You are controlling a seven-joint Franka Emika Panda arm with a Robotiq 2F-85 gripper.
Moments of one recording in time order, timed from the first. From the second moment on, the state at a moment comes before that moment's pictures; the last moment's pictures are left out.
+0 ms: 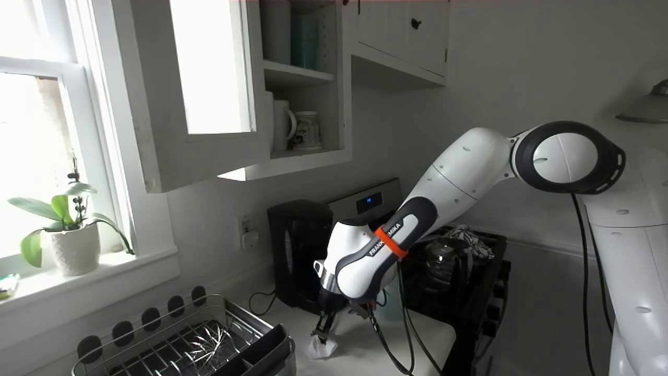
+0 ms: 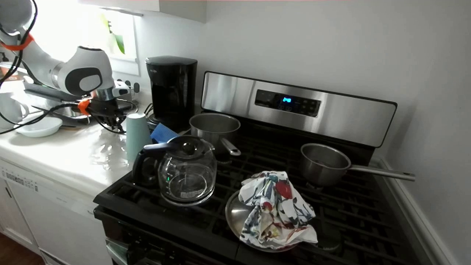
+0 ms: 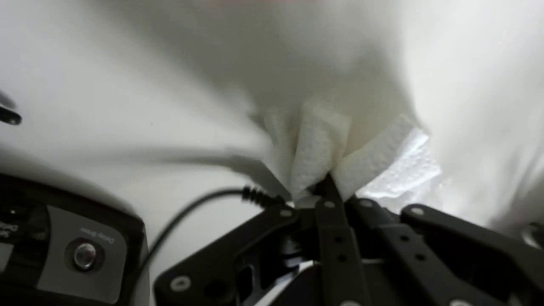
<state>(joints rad) 0.11 0.32 0.21 -2.17 0.09 2.73 -0.30</state>
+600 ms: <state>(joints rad) 0.12 0.23 0.23 -2.19 0.05 2.35 -0.32</state>
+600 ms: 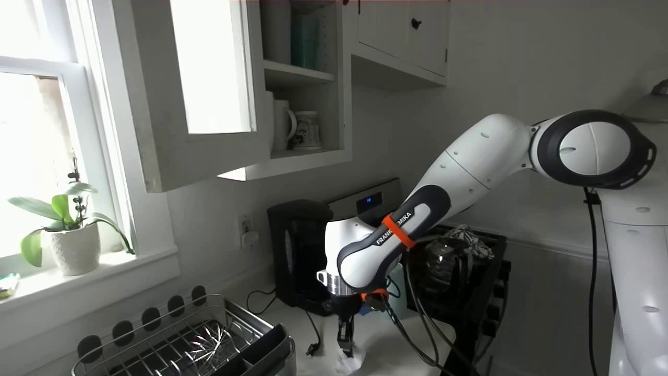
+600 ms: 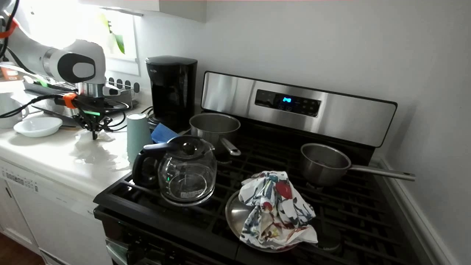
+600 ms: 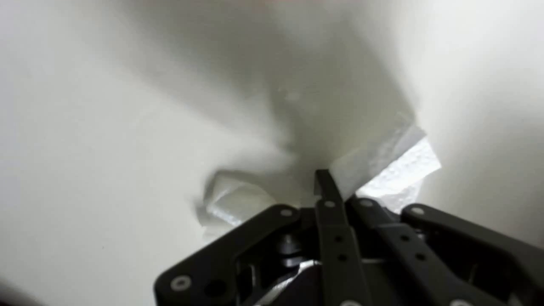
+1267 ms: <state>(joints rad) 0.12 0.14 0.15 -2.29 -0.20 2.18 -0.36</state>
